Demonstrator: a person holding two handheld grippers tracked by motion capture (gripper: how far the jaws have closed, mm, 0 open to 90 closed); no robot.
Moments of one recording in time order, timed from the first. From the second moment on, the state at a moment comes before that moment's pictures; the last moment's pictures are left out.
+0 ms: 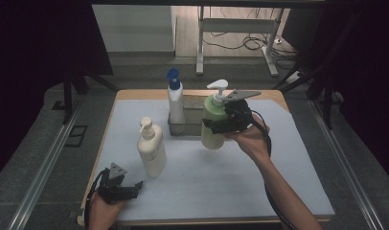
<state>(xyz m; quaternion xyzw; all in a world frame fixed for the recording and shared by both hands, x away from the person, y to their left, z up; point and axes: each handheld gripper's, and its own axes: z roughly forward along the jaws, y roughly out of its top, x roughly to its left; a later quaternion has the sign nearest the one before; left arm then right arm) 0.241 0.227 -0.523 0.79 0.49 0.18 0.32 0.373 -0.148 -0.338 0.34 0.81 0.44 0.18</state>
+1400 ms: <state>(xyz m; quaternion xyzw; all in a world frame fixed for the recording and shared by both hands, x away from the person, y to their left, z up) 0.241 0.227 -0.523 0.79 0.49 0.18 0.31 0.447 -0.140 -0.327 0.39 0.78 0.43 0.22</state>
